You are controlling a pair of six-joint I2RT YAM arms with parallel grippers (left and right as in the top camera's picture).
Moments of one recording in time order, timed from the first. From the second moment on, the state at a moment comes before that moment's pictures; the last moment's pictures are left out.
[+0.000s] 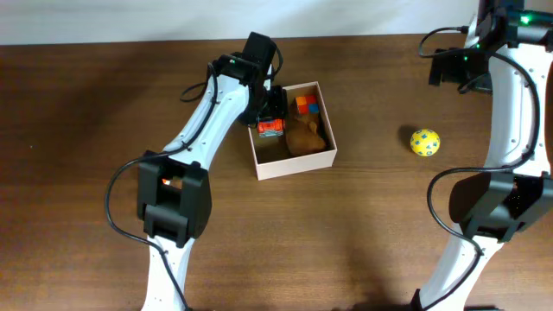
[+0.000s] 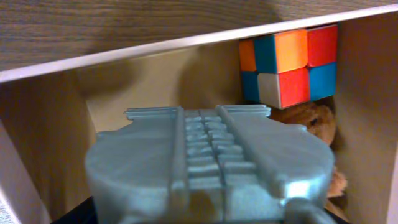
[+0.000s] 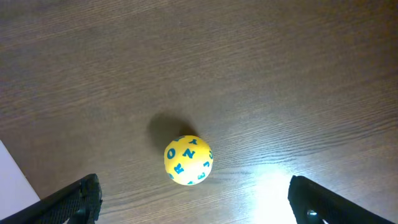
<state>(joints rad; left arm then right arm) -0.39 2.29 2.08 -1.06 0.17 -0.44 -0.19 2.17 2.37 -1.45 0.10 0.06</state>
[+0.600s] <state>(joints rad) -0.39 2.29 2.08 -1.01 0.05 -0.44 -0.19 2.17 2.37 -1.45 0.10 0.06</state>
